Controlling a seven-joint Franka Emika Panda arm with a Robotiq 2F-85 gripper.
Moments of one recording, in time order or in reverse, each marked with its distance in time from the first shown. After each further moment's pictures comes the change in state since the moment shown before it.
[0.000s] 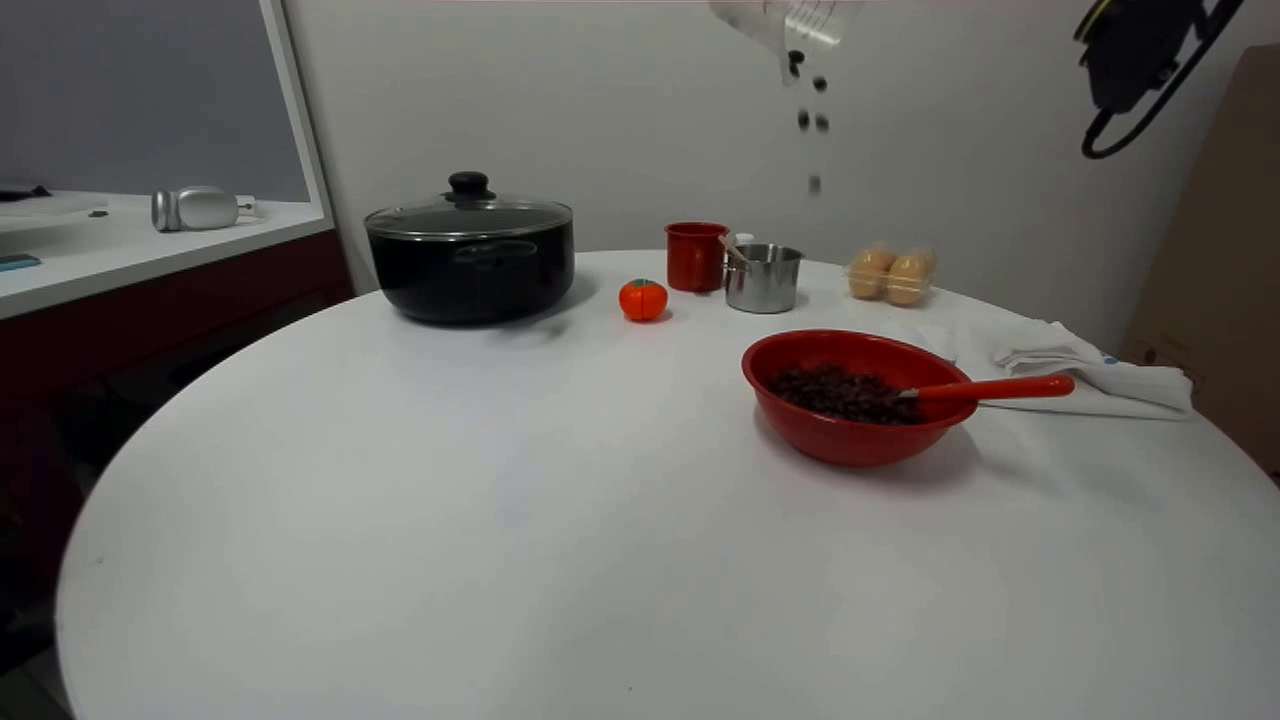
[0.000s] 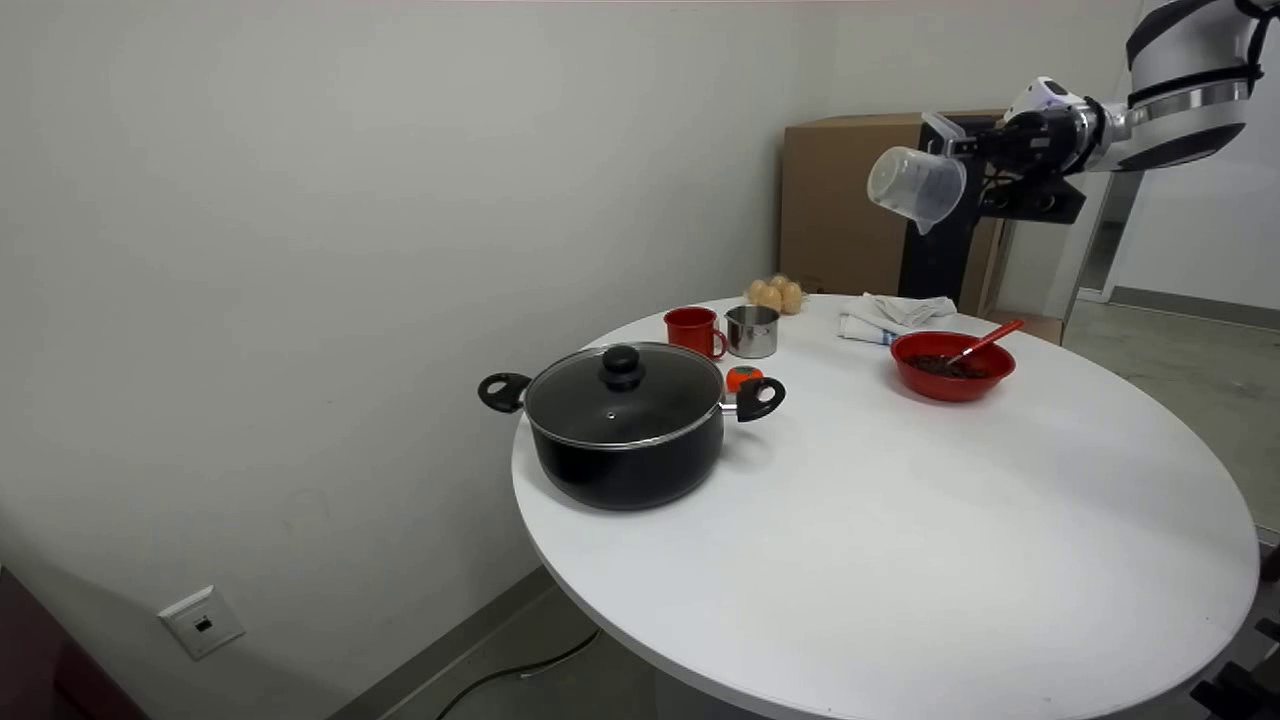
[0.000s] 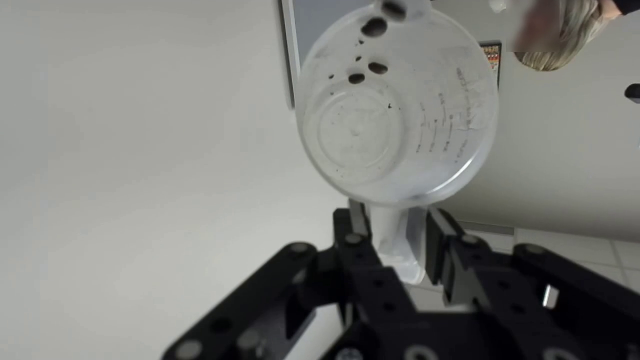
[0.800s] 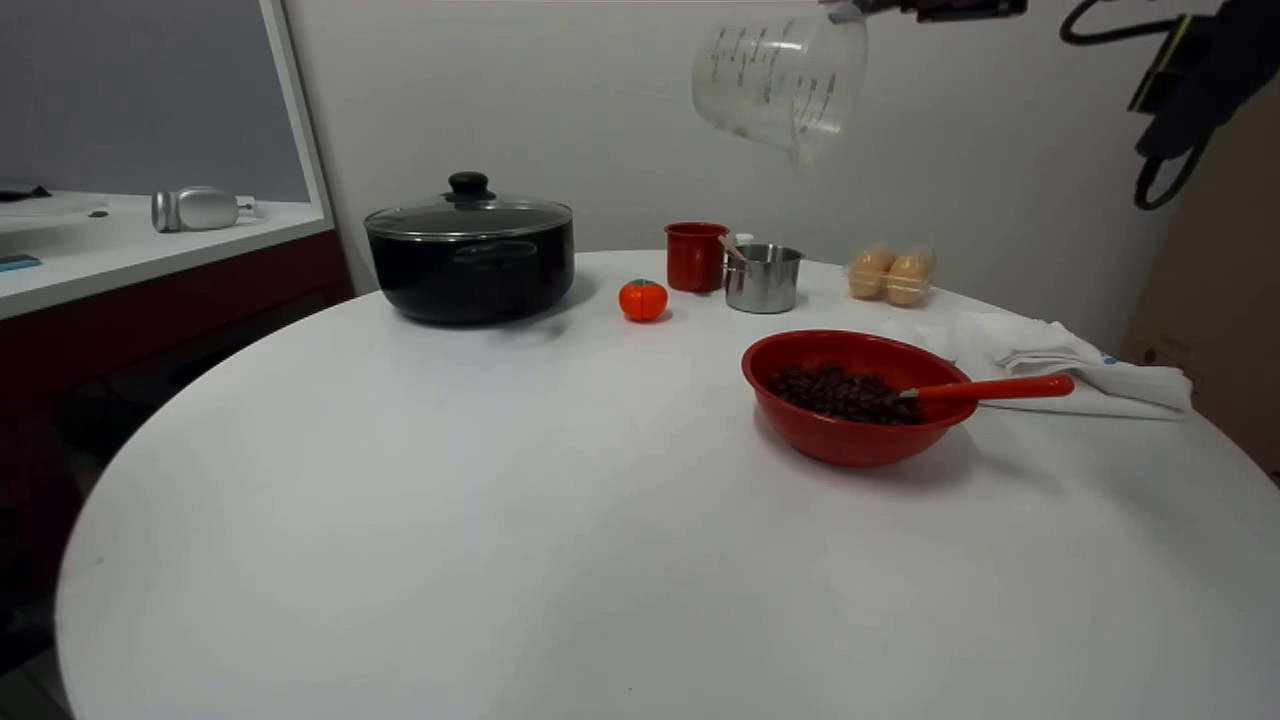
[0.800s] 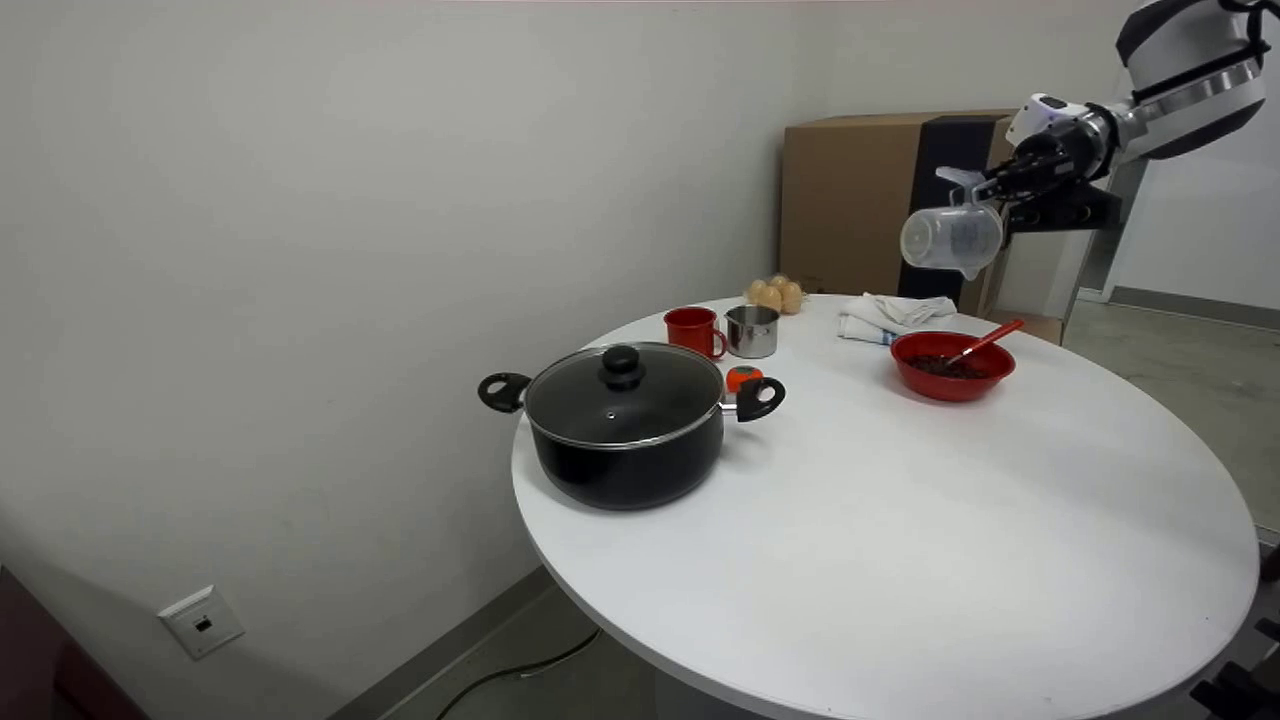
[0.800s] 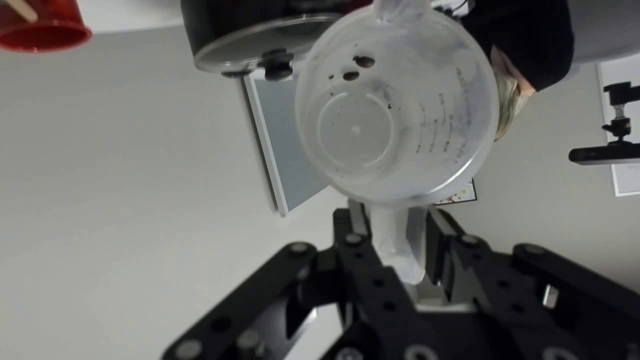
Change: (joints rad) arm 0.028 0.000 -0.069 0.066 -0.221 -0.060 0.035
